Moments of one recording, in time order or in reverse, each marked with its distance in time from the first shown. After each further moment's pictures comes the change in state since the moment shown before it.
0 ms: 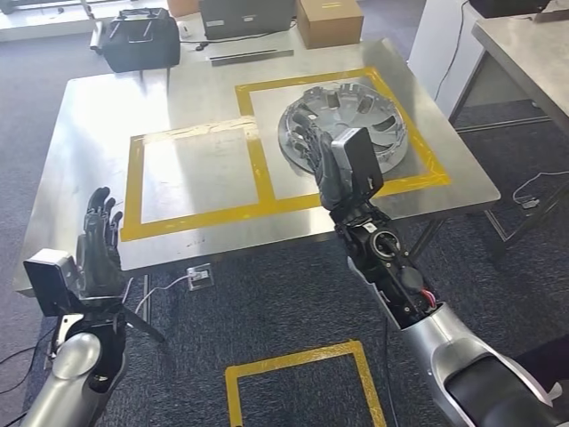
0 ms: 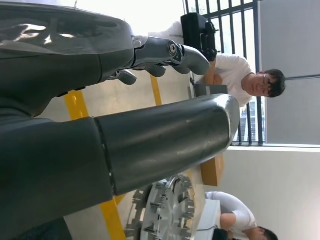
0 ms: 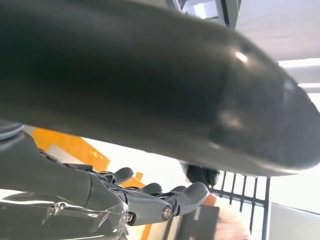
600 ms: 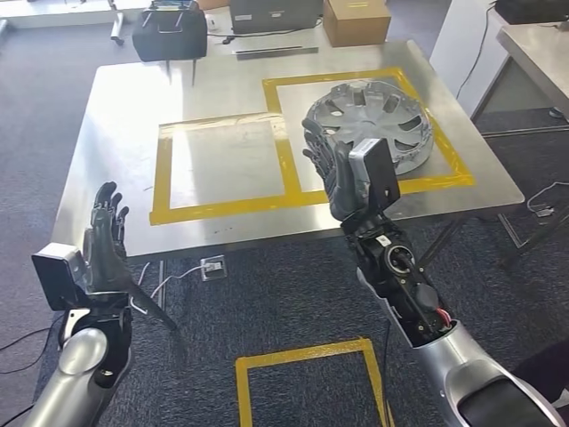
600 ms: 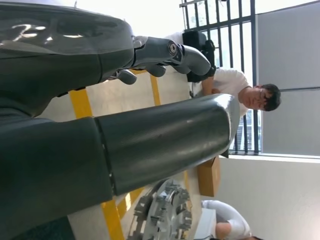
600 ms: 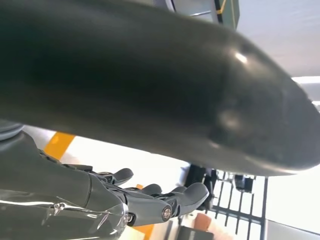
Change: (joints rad) left arm 0.016 0.007 0.001 -0.046 -0.010 0.012 0.019; right arm 0.051 -0.013 0.008 -0.093 -0.013 0.004 0.025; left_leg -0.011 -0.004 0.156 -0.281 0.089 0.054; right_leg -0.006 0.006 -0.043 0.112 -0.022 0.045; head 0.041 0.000
